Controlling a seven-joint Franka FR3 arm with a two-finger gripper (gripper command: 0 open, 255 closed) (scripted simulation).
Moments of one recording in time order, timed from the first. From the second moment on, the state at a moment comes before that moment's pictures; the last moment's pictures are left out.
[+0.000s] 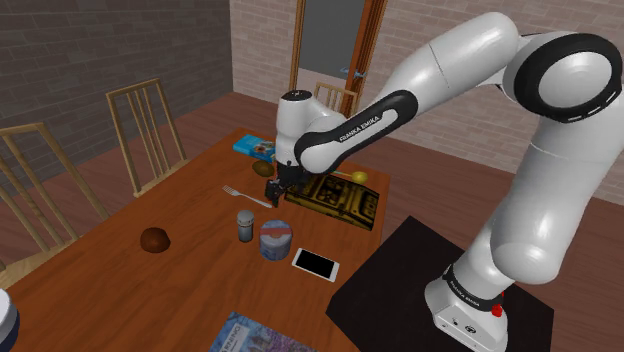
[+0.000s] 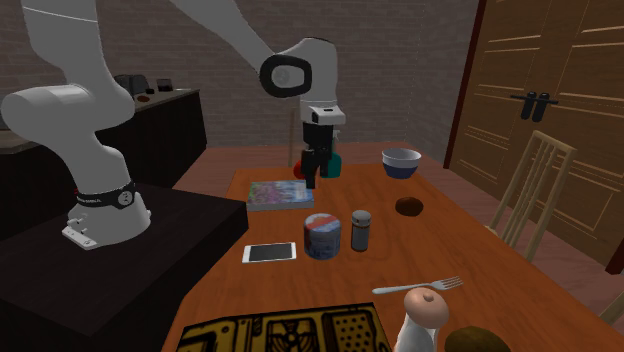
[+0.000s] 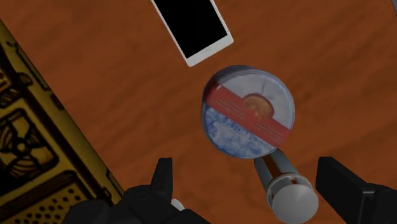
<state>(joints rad) 0.11 0.22 0.27 -2.17 -0.15 2.37 0.57</state>
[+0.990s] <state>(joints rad) 0.28 0.75 0.18 -1.67 -0.34 2.38 0.76</state>
